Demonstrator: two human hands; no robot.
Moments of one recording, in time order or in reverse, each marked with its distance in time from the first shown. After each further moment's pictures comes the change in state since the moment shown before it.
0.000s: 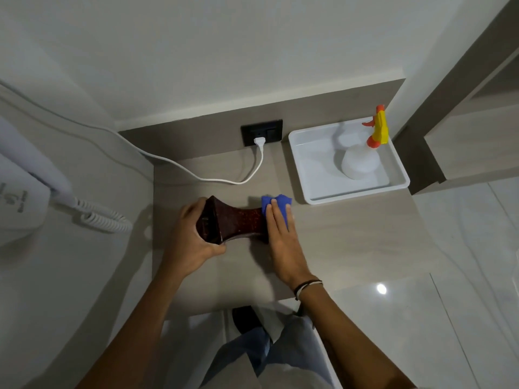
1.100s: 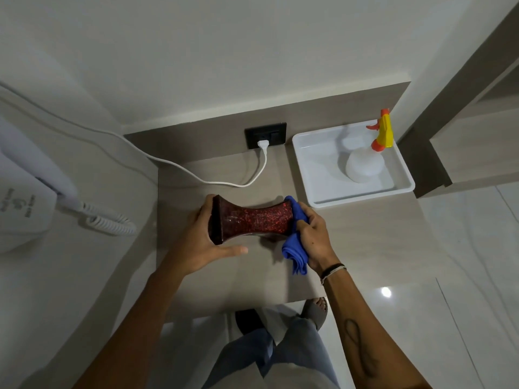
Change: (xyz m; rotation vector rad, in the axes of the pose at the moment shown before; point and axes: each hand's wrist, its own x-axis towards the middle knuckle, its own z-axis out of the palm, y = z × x) left_hand 0.008 0.018 -0.011 -0.030 -0.257 -0.031; right_hand 0.035 0.041 -0.024 1.119 0.138 0.534
